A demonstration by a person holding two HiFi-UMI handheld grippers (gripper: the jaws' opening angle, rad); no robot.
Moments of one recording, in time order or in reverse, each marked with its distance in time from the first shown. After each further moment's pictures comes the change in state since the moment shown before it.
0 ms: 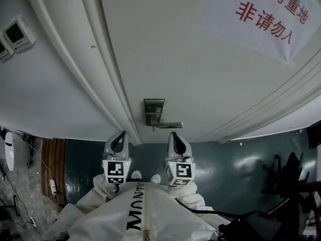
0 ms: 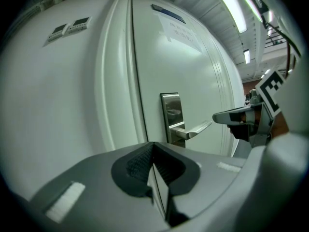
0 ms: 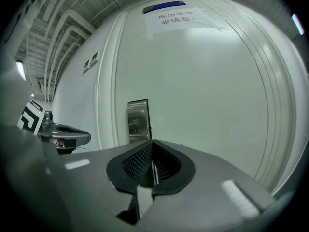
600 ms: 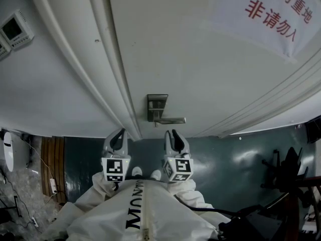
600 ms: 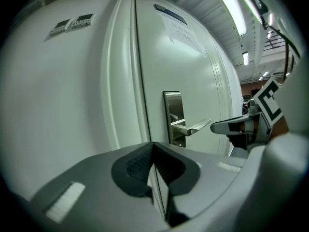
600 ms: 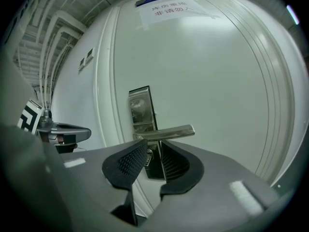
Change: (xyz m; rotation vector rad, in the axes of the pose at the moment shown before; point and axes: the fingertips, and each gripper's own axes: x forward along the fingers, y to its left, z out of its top) left arm -0.004 0.009 -0.008 -0.012 0.007 -0.034; right arm 0.007 0.014 -0.031 0.082 0.064 0.002
